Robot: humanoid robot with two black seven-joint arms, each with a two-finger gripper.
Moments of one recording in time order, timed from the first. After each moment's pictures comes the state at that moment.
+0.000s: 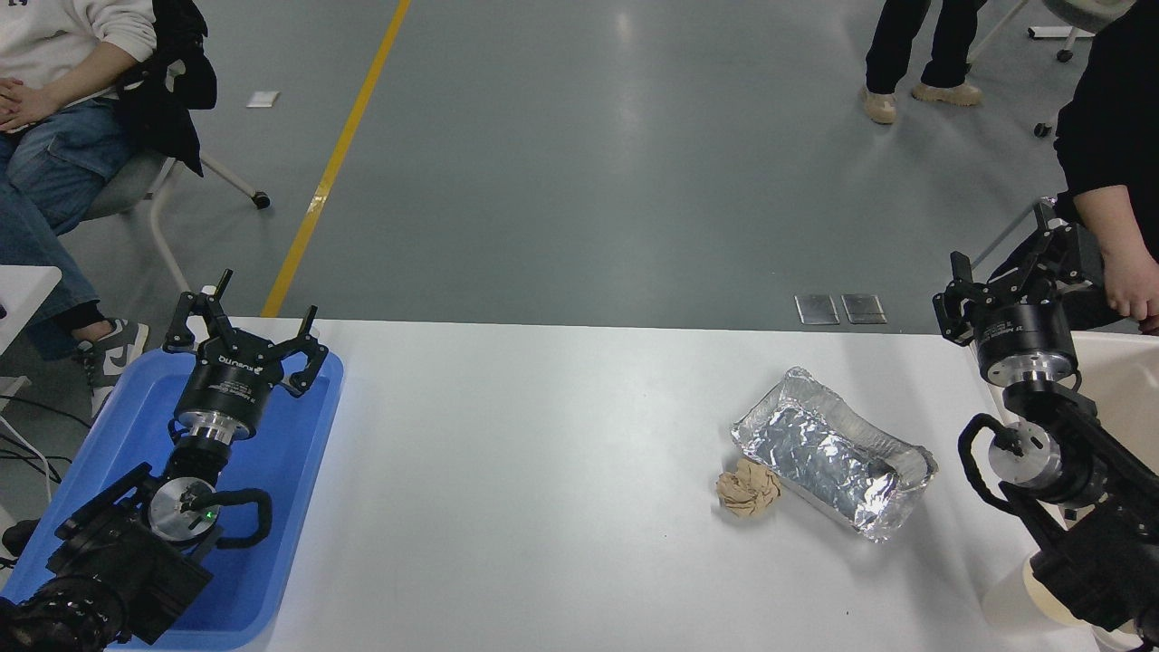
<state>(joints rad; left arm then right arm) -0.60 0.22 -0.90 -0.31 -0.14 -0.77 -0.37 0.46 -0.36 1.07 0.83 -0.31 0.03 0.52</state>
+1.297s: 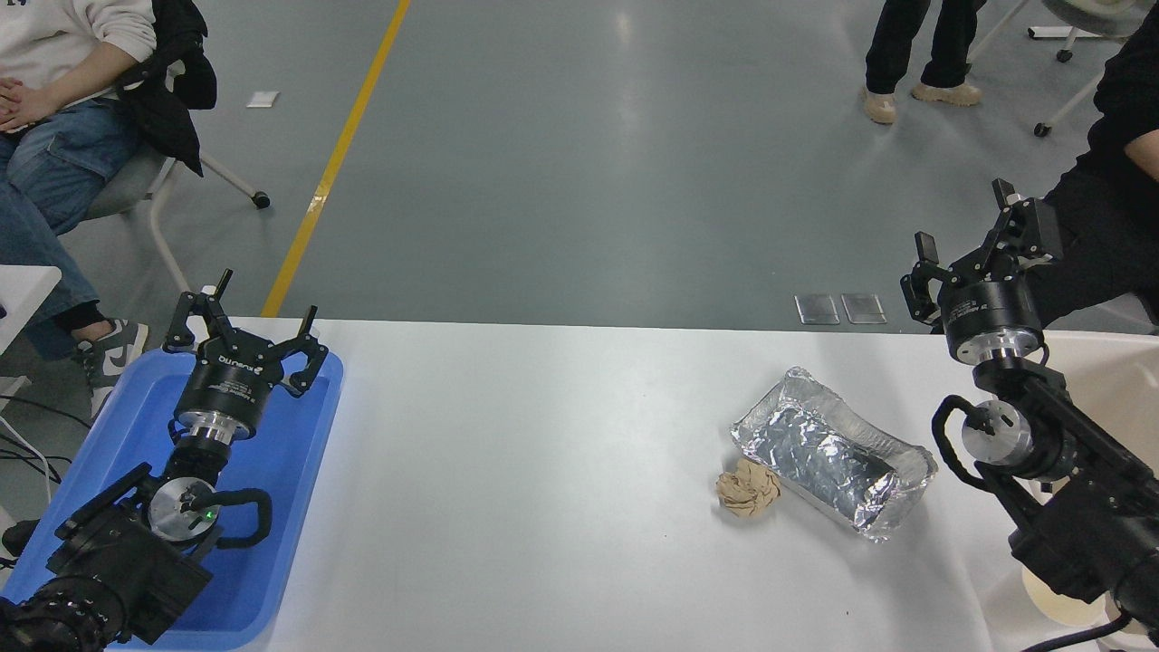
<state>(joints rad) -0.60 0.22 -0.90 -0.31 -0.14 -0.77 -0.37 0.53 -0.34 0.99 0.81 -0.31 0.02 0.52</state>
